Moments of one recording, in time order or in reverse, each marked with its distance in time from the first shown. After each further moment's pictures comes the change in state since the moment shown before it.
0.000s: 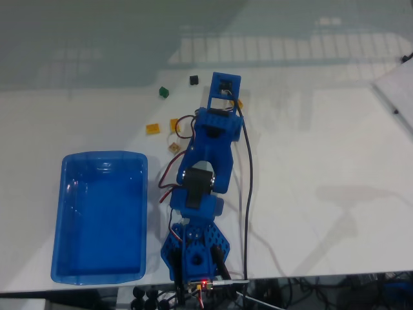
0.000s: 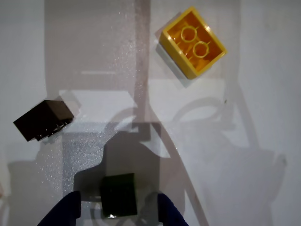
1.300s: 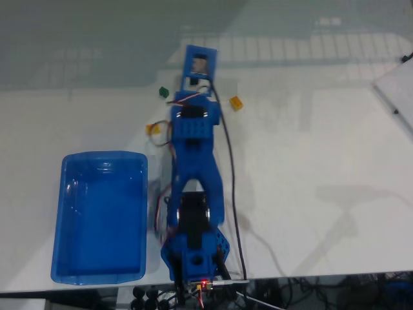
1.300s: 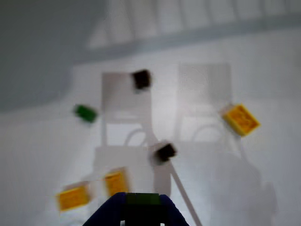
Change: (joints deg) arm -16.5 24.3 -2.2 9.3 13.7
